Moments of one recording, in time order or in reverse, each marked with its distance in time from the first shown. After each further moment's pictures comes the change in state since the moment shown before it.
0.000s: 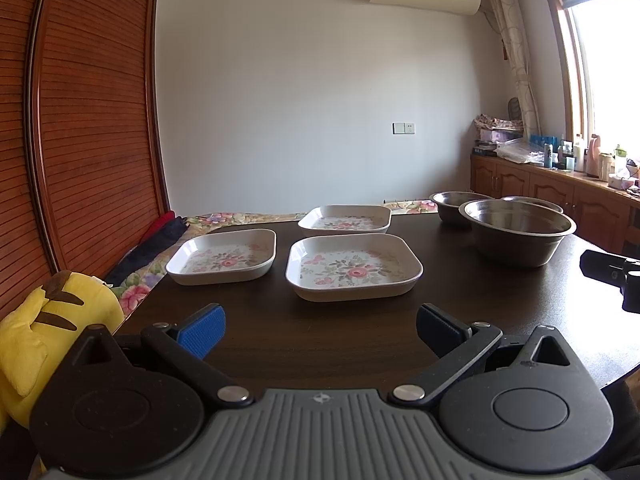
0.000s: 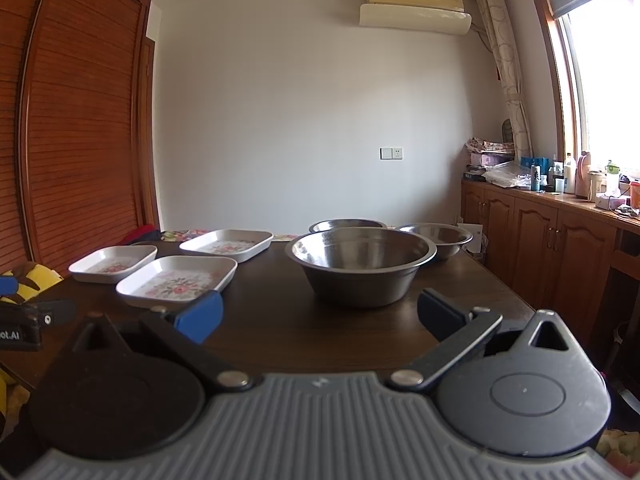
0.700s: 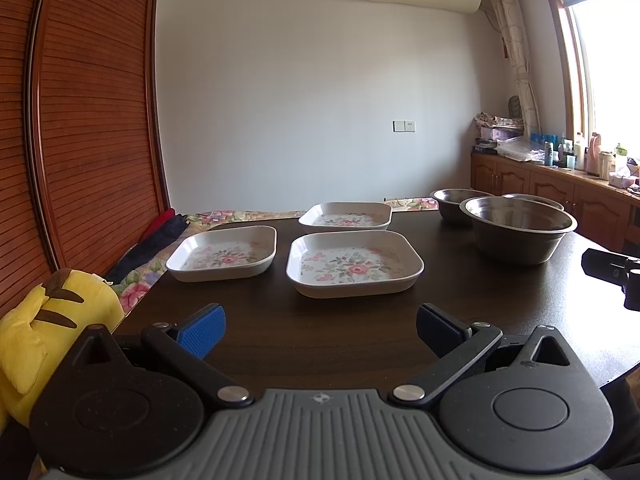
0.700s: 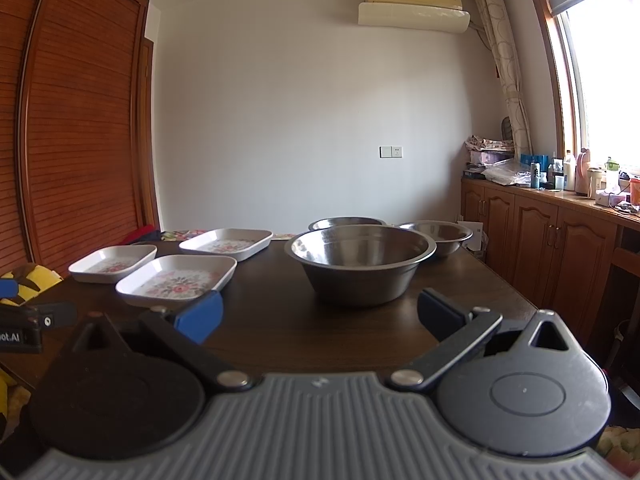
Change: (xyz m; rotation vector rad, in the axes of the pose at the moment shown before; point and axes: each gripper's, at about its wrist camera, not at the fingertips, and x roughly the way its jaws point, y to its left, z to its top) left arm 0.000 0.001 0.000 0.001 0.001 0.000; right arm -0.001 0.000 -0.001 0.007 0.003 0.000
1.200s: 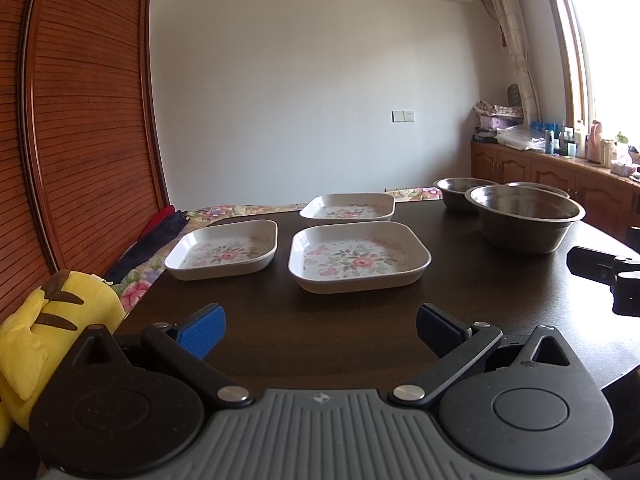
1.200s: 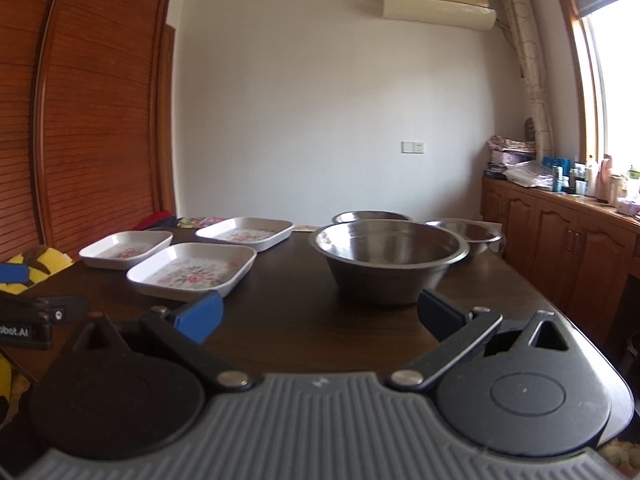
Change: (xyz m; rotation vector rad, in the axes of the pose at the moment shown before) left arm 0.015 0.003 0.000 0.030 0.033 0.004; right arm 0.021 0.015 0.000 -0.052 0.029 0.063
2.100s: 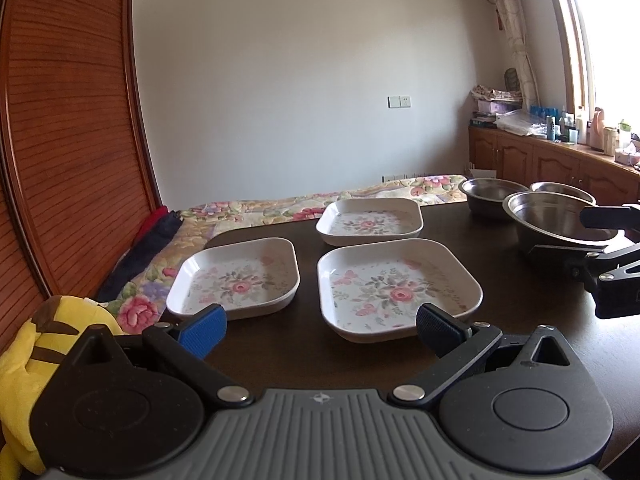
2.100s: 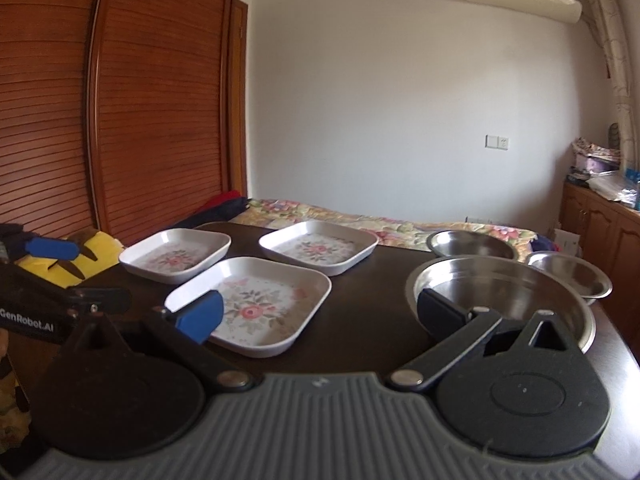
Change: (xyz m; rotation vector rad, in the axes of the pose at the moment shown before) left arm 0.056 0.036 0.045 0.034 0.062 -0.029; right arm 0.075 0.025 0.044 -0.081 0.076 0.230
